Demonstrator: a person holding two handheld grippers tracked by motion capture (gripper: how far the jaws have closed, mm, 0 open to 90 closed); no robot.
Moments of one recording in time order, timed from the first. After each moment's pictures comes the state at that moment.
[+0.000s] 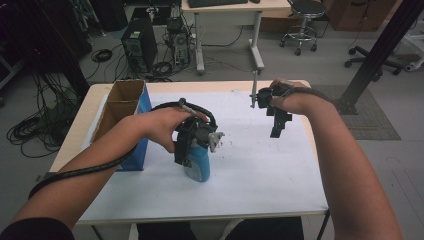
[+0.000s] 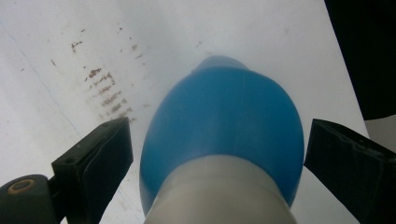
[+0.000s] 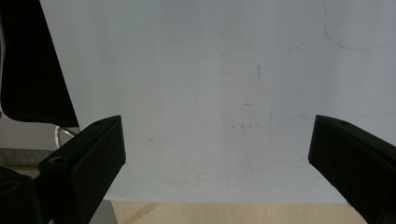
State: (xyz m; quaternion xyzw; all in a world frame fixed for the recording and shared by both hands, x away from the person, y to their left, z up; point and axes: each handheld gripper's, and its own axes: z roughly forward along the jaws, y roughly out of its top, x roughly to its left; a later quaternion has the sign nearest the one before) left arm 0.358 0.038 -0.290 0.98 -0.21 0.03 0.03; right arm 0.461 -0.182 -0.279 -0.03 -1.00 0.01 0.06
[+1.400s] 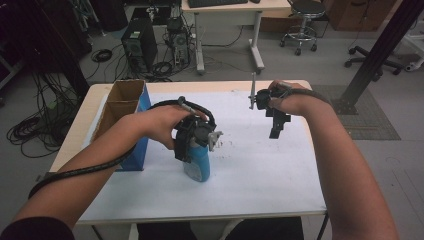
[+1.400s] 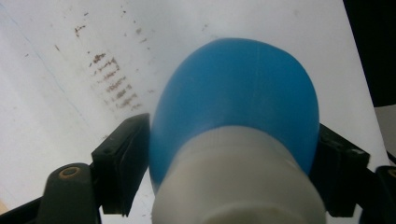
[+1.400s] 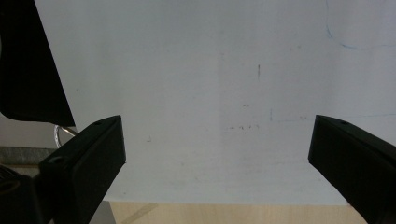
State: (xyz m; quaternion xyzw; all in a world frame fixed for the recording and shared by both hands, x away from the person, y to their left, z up) left arm 0.360 0.040 -0.289 0.98 -0.20 0.03 0.01; right arm 0.463 -0.180 -0.285 -0.03 -1.00 0.01 0.06
